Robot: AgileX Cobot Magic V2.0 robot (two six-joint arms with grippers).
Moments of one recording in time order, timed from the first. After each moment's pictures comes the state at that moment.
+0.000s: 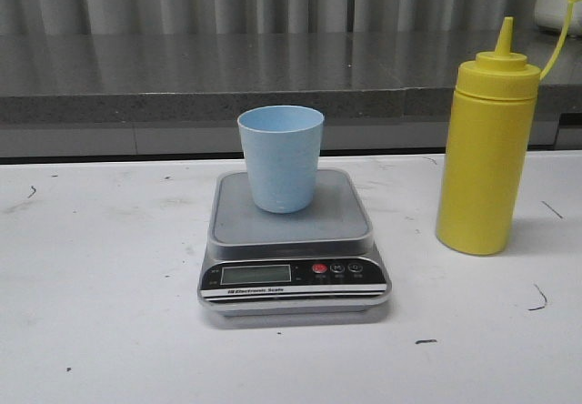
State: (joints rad) left arm -0.26 0.20 -0.35 0.01 0.24 -0.10; right arm 0.03 0.50 -0.58 0.04 0.35 -0.02
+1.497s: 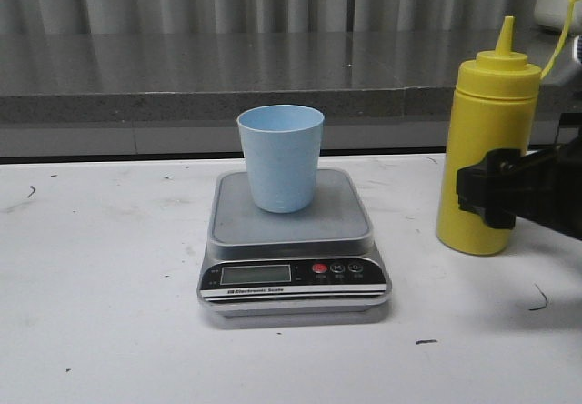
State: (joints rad) left arm -0.26 0.19 -0.35 0.01 0.24 -0.10; right arm 0.33 1.72 -0.29 0.19 -1.10 0.12
